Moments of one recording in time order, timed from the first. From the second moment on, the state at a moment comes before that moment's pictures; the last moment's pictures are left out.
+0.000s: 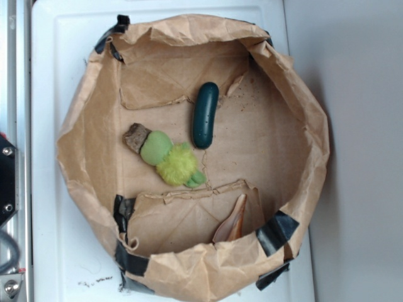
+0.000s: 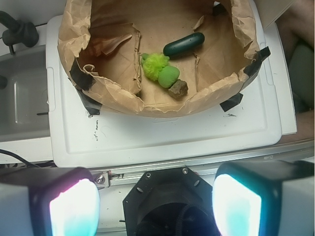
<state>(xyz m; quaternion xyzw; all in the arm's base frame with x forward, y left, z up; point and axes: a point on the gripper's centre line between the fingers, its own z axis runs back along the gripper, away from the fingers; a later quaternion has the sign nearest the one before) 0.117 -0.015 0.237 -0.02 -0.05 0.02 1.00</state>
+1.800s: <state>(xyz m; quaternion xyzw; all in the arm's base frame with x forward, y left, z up) 0.207 -0.038 0.211 -0.01 -0.05 0.21 0.98</state>
